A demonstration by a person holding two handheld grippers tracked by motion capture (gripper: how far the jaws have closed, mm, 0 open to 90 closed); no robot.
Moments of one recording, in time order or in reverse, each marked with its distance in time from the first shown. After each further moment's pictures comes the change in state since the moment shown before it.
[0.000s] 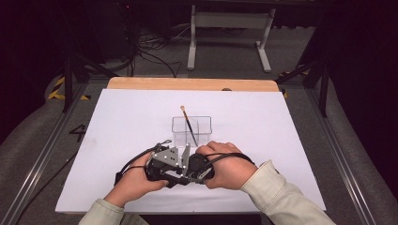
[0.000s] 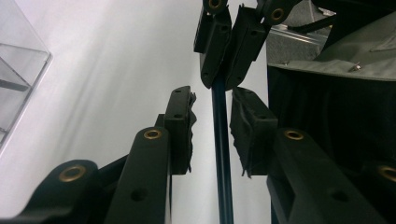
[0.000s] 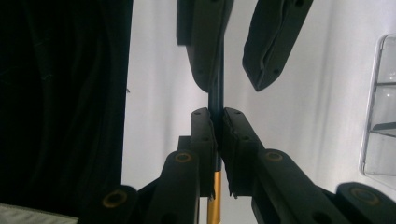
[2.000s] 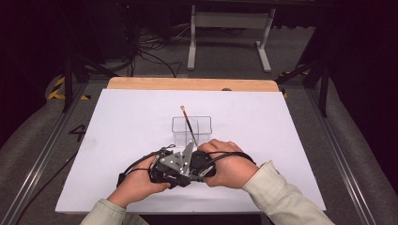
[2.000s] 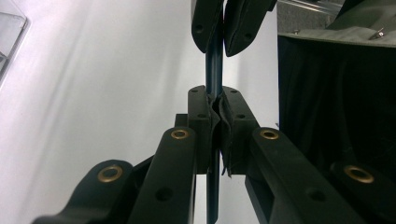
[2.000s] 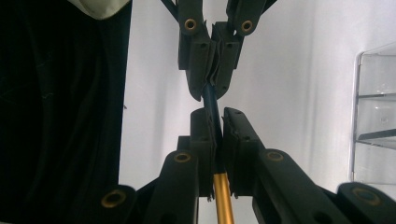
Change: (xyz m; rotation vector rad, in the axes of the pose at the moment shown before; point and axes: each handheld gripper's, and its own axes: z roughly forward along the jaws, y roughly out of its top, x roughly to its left) left arm -0.001 -0.003 0.013 0.117 0.013 0.020; right arm -0.001 -0.003 -0.007 -0.068 -0.011 0.036
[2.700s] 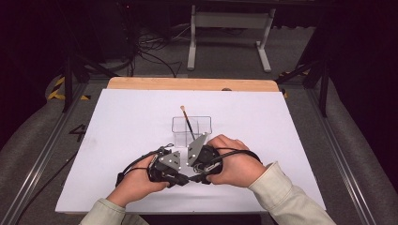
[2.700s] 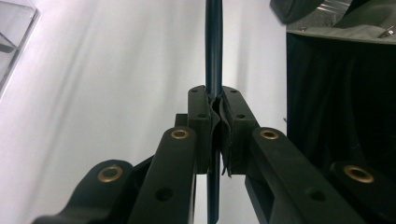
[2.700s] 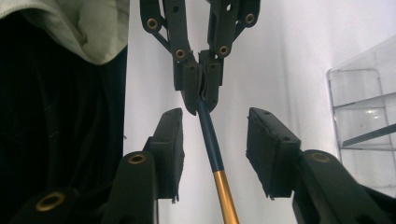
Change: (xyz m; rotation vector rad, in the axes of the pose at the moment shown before) left arm 0.004 -0.004 -0.002 0.017 0.013 -0.006; right arm -0.001 -0.013 -0.014 -0.177 -0.038 0.091
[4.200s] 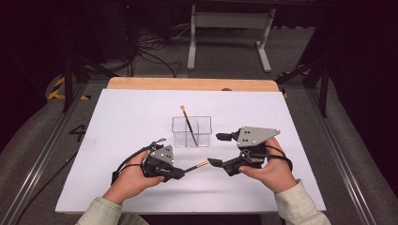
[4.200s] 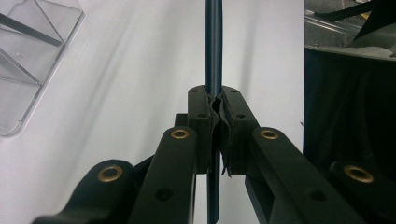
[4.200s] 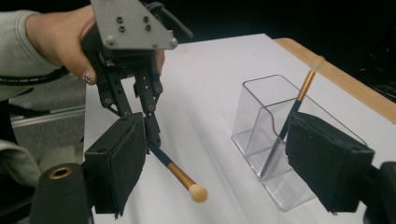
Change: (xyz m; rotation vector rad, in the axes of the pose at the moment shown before) left arm 0.009 -0.011 -0.013 -0.066 0.047 -0.063; right arm -0.006 -0.087 -0.045 -0.654 -0.242 0.244
